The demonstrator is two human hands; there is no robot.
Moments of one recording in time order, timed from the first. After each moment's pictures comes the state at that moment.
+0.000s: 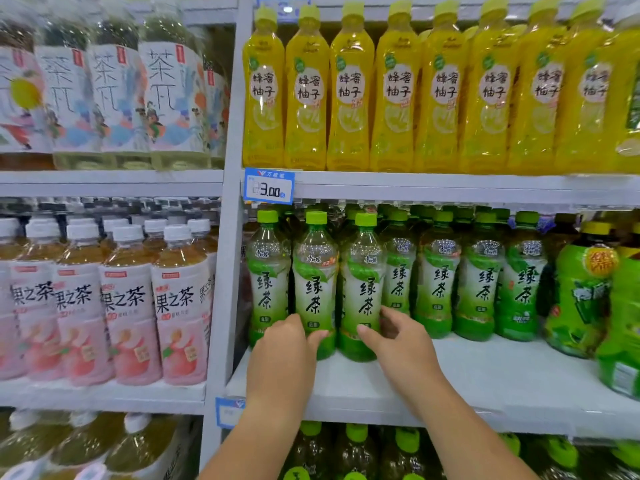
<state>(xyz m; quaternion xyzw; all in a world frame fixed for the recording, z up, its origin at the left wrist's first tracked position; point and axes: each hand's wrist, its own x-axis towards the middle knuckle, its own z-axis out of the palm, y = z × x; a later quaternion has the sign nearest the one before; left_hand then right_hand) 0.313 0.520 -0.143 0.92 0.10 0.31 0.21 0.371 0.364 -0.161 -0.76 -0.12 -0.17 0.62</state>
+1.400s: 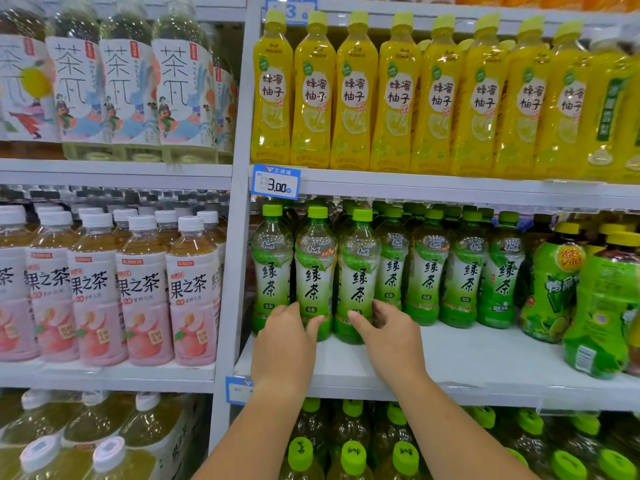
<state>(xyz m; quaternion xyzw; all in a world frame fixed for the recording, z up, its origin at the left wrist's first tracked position) 0.316 0.527 -0.155 0.90 0.09 0.33 0.27 0.363 0.375 -0.167 -0.81 -0.07 -0.24 0.52</state>
